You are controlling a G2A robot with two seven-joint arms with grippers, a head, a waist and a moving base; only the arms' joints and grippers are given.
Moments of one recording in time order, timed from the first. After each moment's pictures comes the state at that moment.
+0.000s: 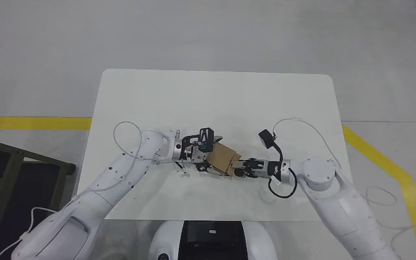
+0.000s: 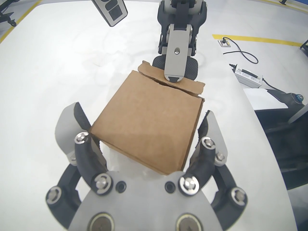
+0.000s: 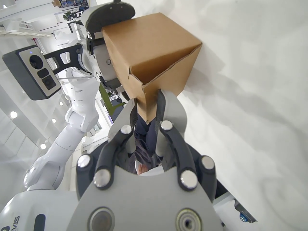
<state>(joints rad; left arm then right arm) 0.71 -1.16 -0.69 -1.12 1.44 -1.01 0.29 -1.16 -1.03 1.14 -1.60 0.19 0.18 0.97</state>
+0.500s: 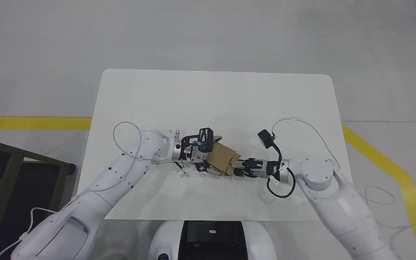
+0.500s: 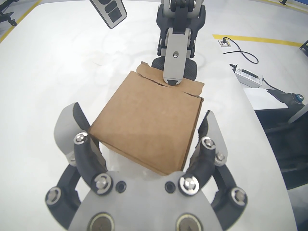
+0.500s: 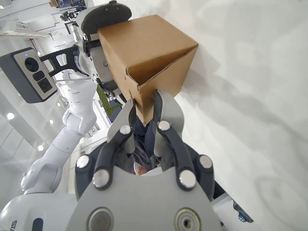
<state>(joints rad) 0.71 -1.15 -0.69 -1.12 1.44 -1.01 0.29 -1.16 -1.03 1.13 -1.60 0.19 0.18 0.96</state>
